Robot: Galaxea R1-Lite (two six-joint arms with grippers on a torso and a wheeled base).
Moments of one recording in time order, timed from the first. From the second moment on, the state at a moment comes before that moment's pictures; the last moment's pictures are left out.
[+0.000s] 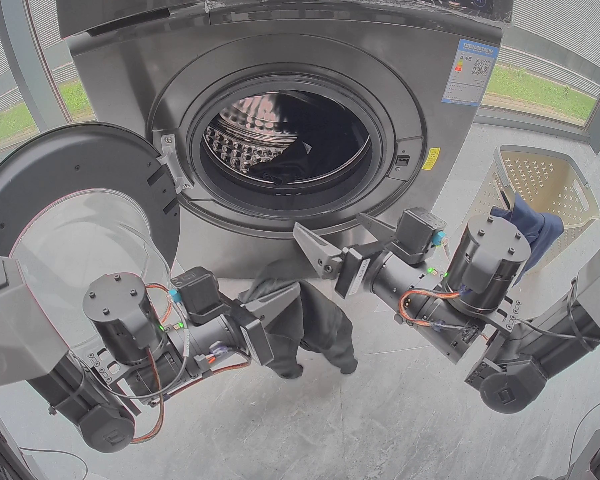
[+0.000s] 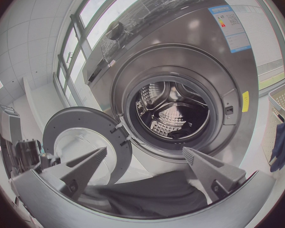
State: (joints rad) left arm -0.64 1.91 -0.43 -1.54 -0.22 -0.25; right arm 0.78 1.94 -0.79 -1.32 -0.16 0.18
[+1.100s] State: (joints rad) left arm -0.62 1.73 -0.58 -1.55 -0.15 -0.24; right arm 0.69 1.99 -0.55 -1.42 -0.13 0.14
